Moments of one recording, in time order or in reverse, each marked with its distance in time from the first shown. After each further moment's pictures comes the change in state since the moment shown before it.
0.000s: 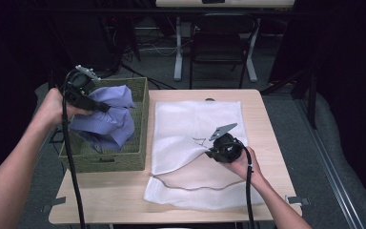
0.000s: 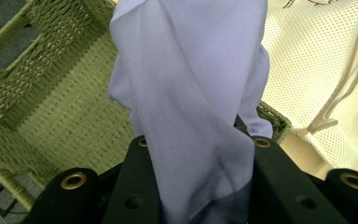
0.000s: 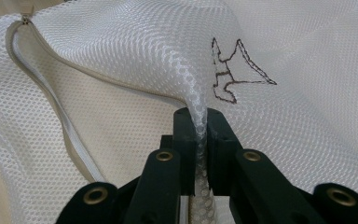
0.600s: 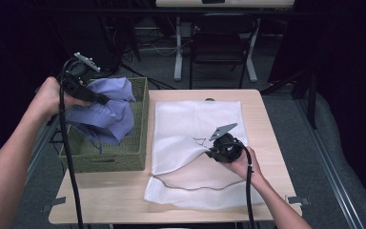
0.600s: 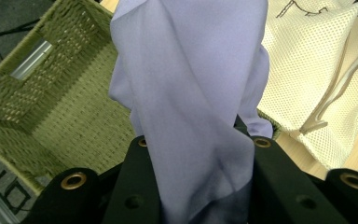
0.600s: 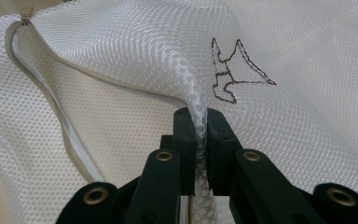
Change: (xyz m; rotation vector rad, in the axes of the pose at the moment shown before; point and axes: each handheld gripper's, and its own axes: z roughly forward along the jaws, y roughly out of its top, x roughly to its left) left arm -0.001 0.022 -0.023 0.013 0.006 0.013; right arm 0.000 0.000 0.000 -0.001 -0.003 -0.003
